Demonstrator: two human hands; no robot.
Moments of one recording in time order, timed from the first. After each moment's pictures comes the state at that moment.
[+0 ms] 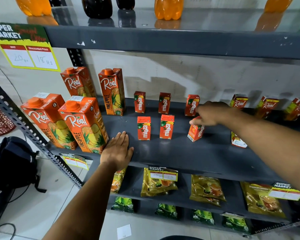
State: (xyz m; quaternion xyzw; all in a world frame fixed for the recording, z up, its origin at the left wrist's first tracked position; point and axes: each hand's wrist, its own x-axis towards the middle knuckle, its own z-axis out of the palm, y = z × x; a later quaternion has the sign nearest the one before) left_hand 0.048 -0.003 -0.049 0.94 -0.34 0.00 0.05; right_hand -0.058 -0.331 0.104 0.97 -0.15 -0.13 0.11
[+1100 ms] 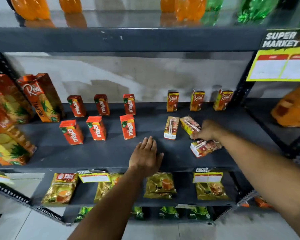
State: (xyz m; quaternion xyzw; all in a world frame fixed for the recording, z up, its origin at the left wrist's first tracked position) left_hand -0.144 -0.271 -0.048 0.88 -0.47 -0.04 0.06; right_hand -0.245 -0.505 0.042 0.89 -0.42 -0.10 -0.17
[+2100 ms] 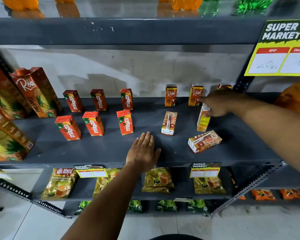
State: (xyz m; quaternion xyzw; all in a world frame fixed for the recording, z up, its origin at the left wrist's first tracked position) left_hand -0.145 -0.272 -0.046 0.88 -0.47 -0.05 0.05; right_hand -0.243 -0.548 0.117 0.96 -0.16 -0.16 0.17
